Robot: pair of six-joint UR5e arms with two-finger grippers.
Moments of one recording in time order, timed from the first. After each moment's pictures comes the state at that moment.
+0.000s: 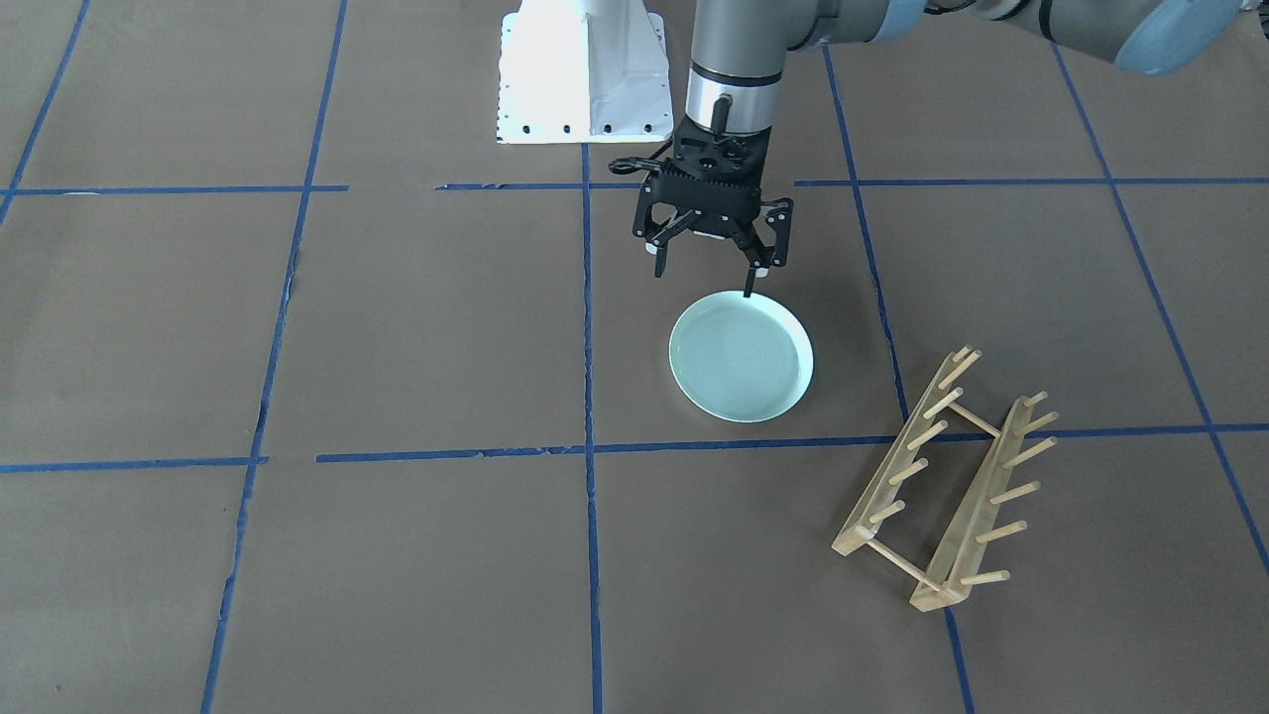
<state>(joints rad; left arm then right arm) -0.64 -2.22 -1.92 -1.50 -1.66 -0.82 1.62 -1.62 1.56 -1.62 2.32 -0.02</state>
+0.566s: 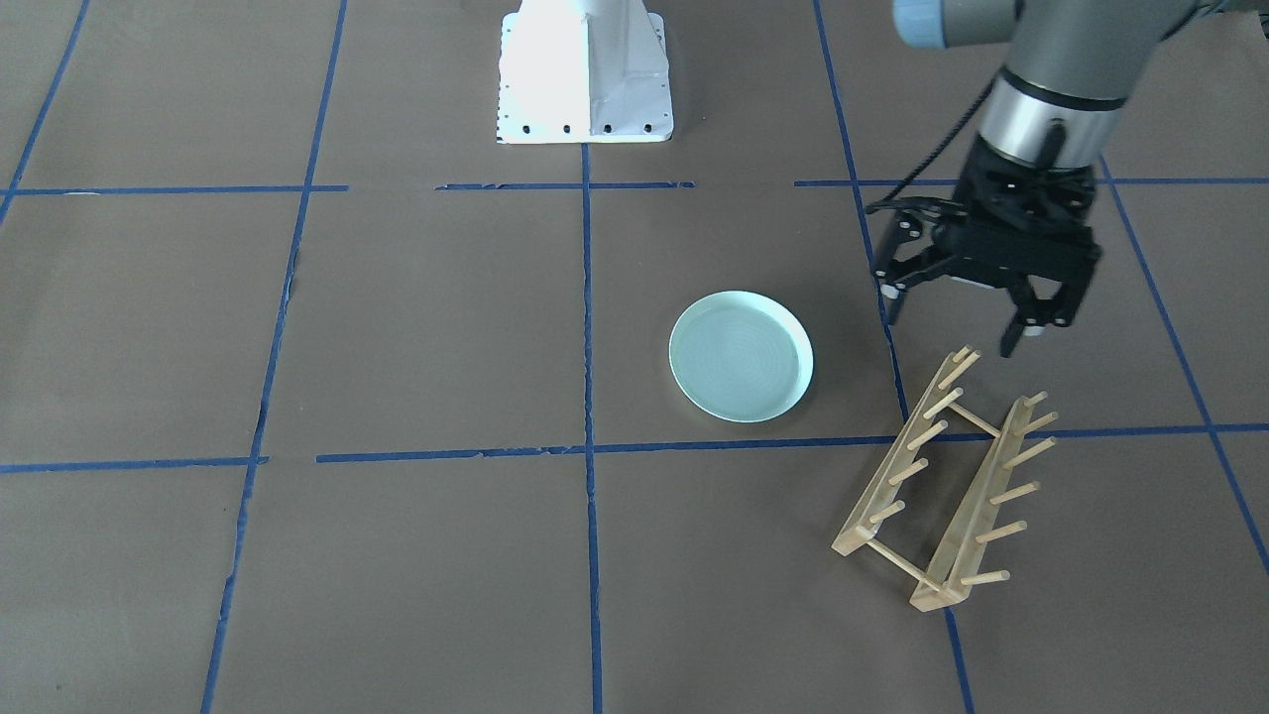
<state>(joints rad) -1.06 -2.07 -1.92 -1.50 -1.98 -0.36 1.62 -1.62 1.56 -1.62 2.32 -0.02</state>
